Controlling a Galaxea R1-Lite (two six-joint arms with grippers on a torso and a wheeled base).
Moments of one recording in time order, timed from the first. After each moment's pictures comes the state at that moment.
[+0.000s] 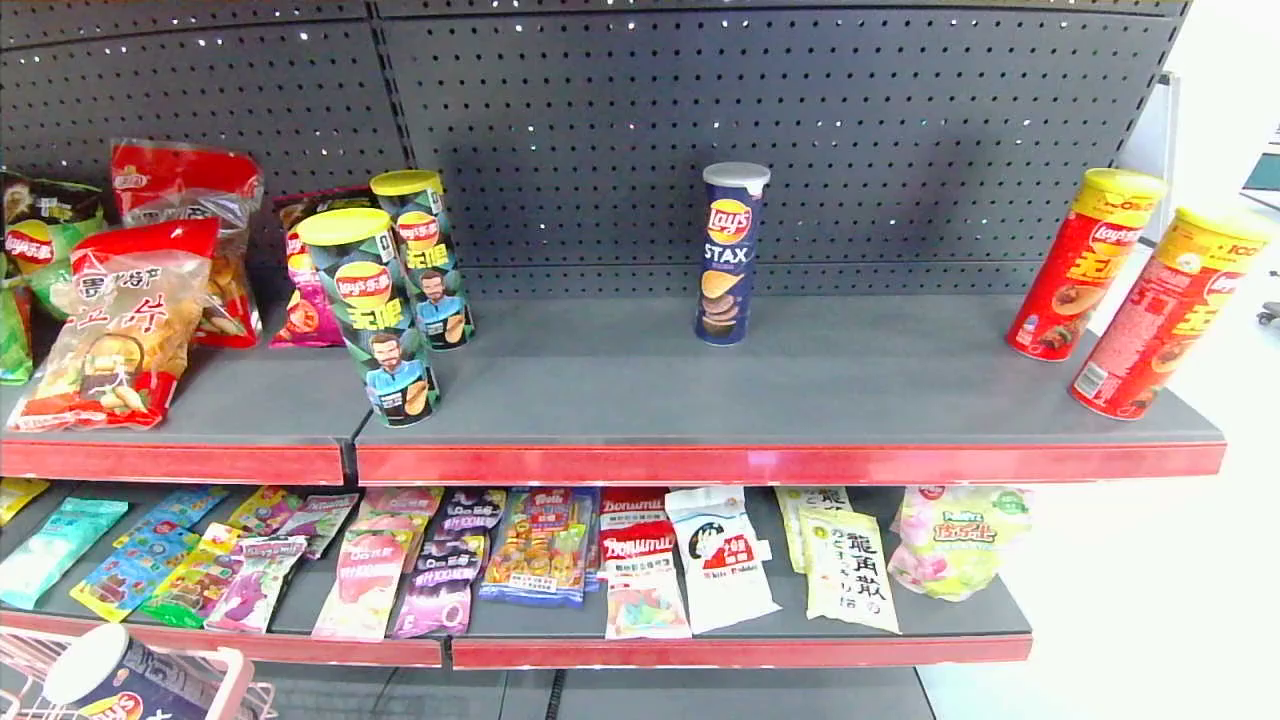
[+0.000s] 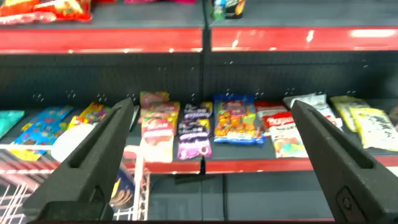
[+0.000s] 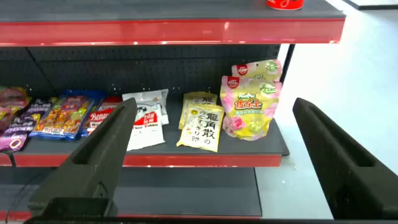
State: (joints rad) left arm 0.00 0.00 0.00 0.00 -0.03 0.00; right arm 0.00 0.00 0.00 0.00 0.01 0.00
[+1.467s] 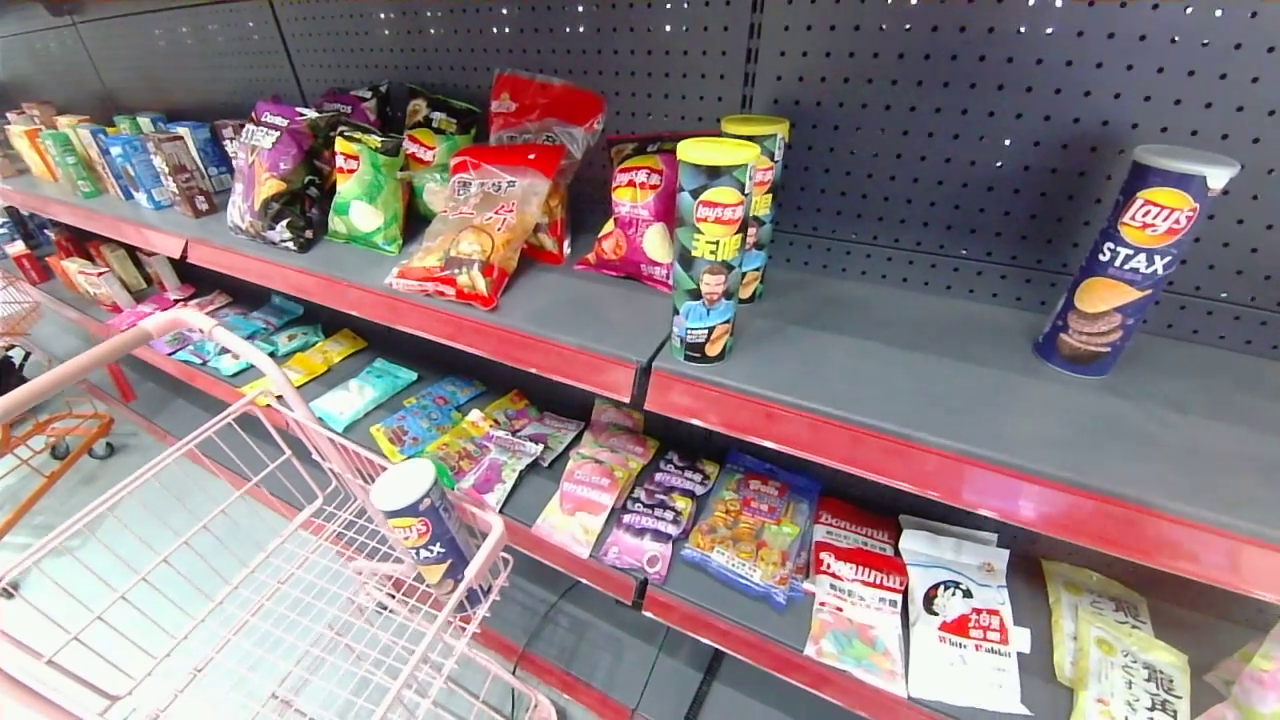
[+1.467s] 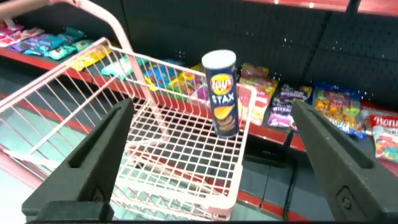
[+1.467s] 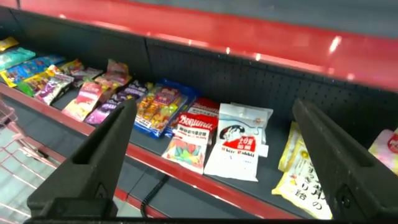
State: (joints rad) left arm 0.00 0.00 0.00 0.00 -0.03 0.00; right arm 0.00 0.00 0.00 0.00 0.00 0.01
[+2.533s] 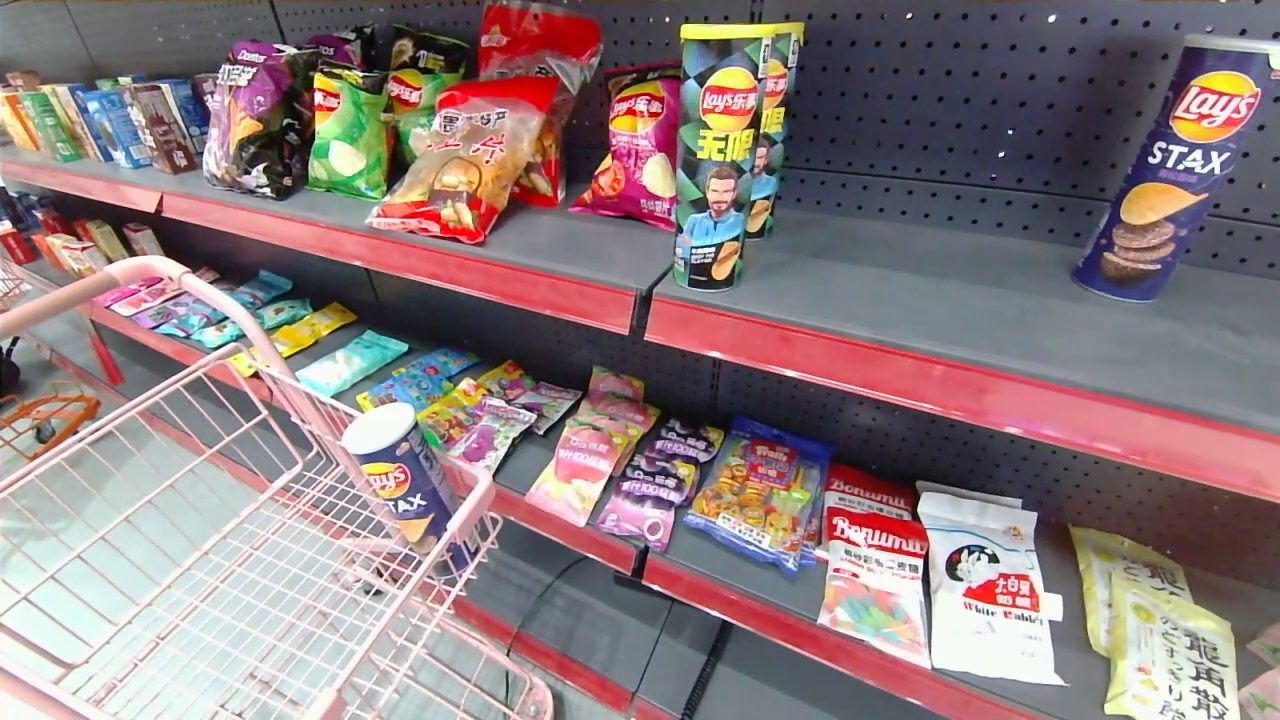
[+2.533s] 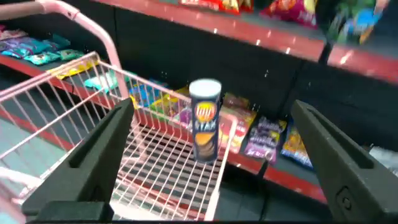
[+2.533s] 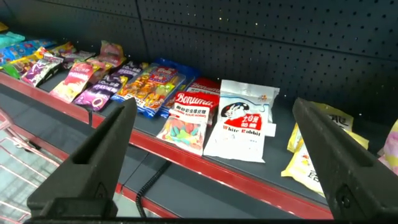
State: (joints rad) left arm -0.01 0.22 -0.30 -0.02 -0.02 -0.15; right arm 0.00 0.00 0.00 0.00 0.00 0.01
